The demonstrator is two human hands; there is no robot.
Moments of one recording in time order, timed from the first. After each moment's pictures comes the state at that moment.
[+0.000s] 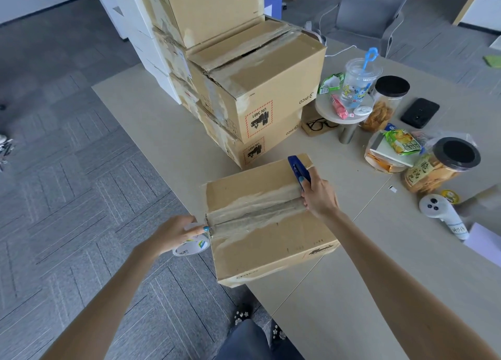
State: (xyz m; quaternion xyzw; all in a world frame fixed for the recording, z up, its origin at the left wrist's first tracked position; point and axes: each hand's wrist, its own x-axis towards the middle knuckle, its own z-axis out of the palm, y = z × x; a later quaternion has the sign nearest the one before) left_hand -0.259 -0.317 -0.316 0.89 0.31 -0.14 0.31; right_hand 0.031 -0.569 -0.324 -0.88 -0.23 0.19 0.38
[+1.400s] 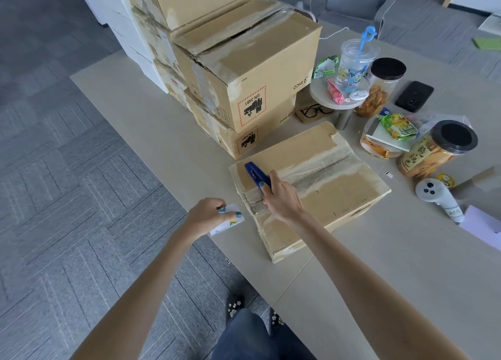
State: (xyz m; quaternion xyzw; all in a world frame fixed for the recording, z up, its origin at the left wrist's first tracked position) left_hand -0.181 -0.370 -0.321 0.86 0.33 -0.09 0.38; right_hand -0.040 -0.529 -0.297 -0.86 -0.33 0.24 0.31
